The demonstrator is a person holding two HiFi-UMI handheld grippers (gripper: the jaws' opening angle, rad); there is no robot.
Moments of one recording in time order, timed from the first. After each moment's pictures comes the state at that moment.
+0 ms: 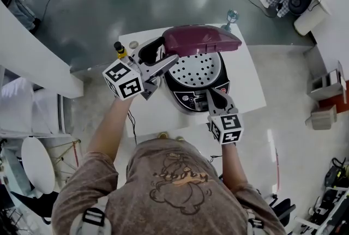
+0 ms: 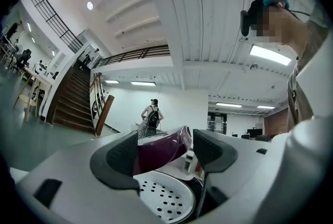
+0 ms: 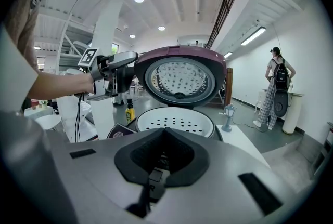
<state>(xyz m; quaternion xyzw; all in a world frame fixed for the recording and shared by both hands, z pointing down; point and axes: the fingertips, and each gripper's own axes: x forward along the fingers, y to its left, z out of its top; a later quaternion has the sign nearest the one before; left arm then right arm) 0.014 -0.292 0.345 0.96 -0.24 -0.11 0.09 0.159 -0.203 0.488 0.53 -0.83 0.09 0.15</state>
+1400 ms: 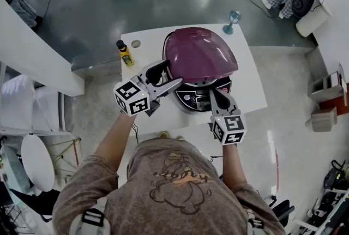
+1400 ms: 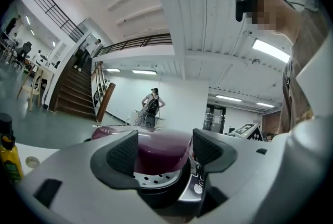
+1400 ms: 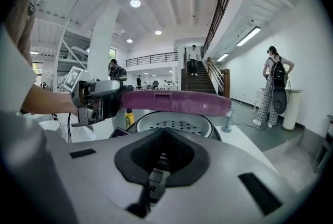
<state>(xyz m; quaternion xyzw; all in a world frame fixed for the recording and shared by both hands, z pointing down) 0.025 -0.246 0.415 0.96 -0.24 -0.06 0.13 0.161 -0.200 0.484 0.54 -0.83 0.09 0.13</state>
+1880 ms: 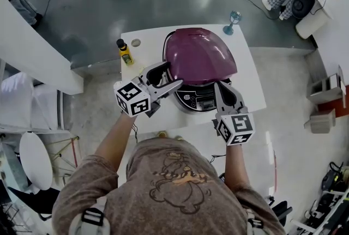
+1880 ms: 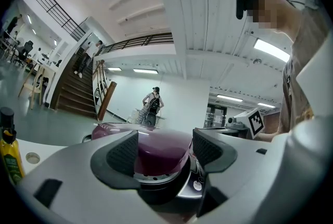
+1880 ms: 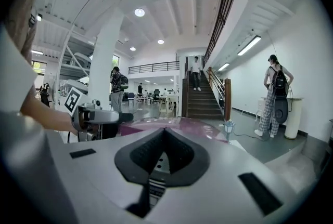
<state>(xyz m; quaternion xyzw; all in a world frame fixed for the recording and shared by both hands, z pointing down) 0.025 -0.243 0.426 0.96 -0.24 -0.06 0.14 0.161 -0.208 0.428 0.53 -0.84 0.05 0.09</state>
